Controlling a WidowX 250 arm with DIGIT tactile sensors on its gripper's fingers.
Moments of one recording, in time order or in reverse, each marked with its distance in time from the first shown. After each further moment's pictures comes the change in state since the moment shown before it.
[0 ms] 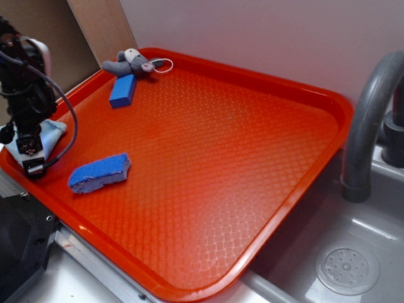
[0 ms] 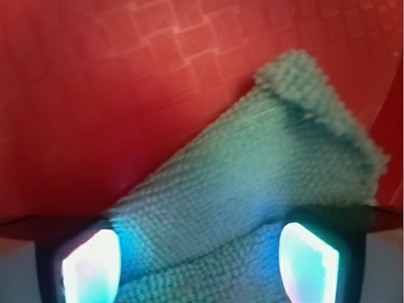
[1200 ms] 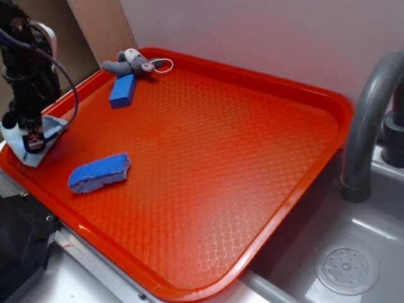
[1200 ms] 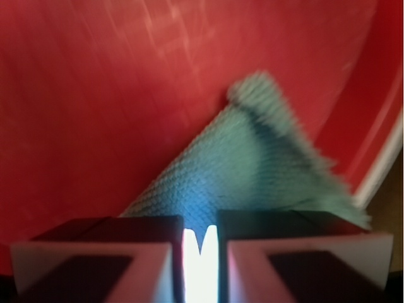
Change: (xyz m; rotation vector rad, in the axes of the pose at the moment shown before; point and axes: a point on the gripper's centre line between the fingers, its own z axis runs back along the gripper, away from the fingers) arm 0.006 0.012 0.024 -0.021 -0.013 0.068
